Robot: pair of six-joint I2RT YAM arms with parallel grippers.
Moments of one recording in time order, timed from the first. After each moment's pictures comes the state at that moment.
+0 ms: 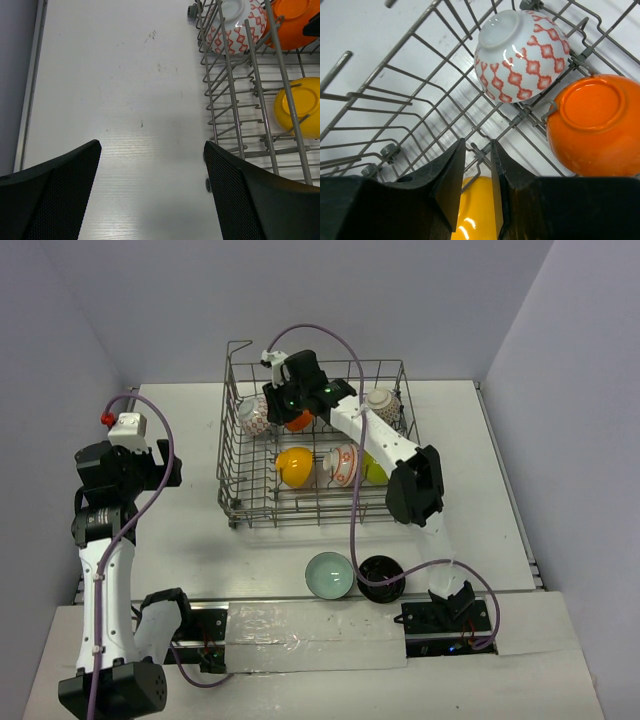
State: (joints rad) left arm 0.22 0.83 0.90 -0.49 0.27 0.04; right arm 0.64 2.28 2.26 -0.61 -0.26 0.04
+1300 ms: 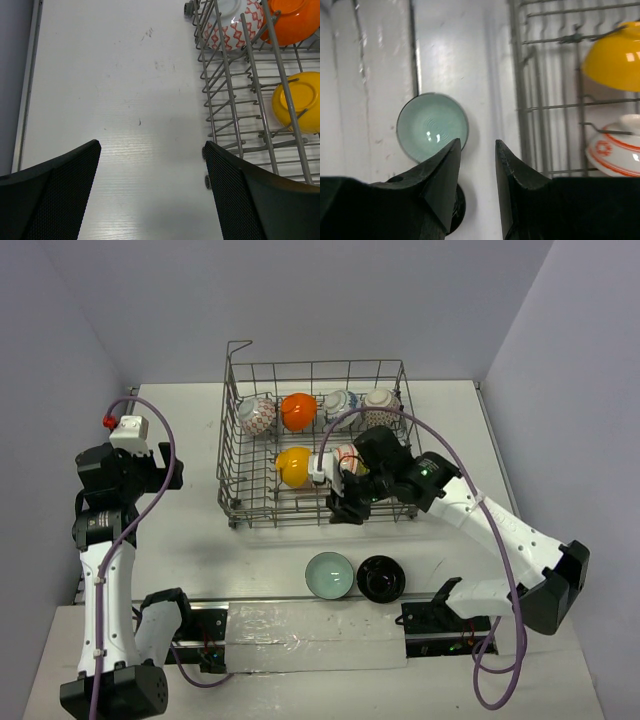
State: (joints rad) left arm 0.23 0.81 0.89 -0.49 0.29 0.05; right arm 0.76 1.24 1.26 -0.84 -0.52 -0.52
